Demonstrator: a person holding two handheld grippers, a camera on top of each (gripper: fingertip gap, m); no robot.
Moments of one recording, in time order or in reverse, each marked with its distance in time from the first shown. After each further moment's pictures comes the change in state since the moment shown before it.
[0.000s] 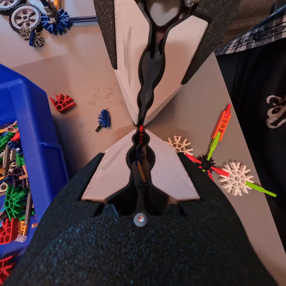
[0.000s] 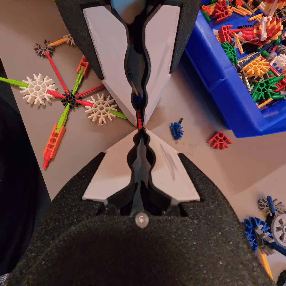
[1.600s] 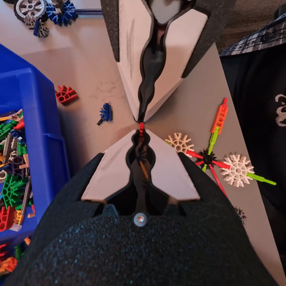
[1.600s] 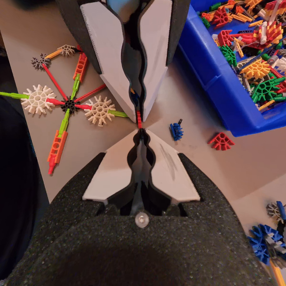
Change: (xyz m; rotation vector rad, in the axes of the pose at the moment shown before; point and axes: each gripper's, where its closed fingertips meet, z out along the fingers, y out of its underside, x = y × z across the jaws) left arm -0.003 0.005 -0.005 -0.006 -0.013 -0.044; right arm 0.001 -0.003 0.003 0.063 -0.032 0.024
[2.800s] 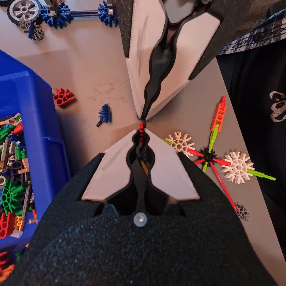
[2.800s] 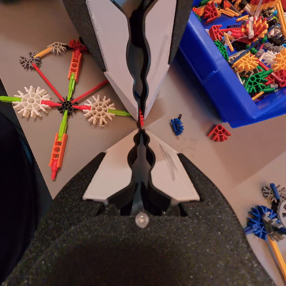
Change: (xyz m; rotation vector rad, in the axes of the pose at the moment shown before) left arm 0.000 0.000 0.001 0.005 0.034 0.019; right arm -0.003 0.002 -0.003 -0.027 0.100 0.023
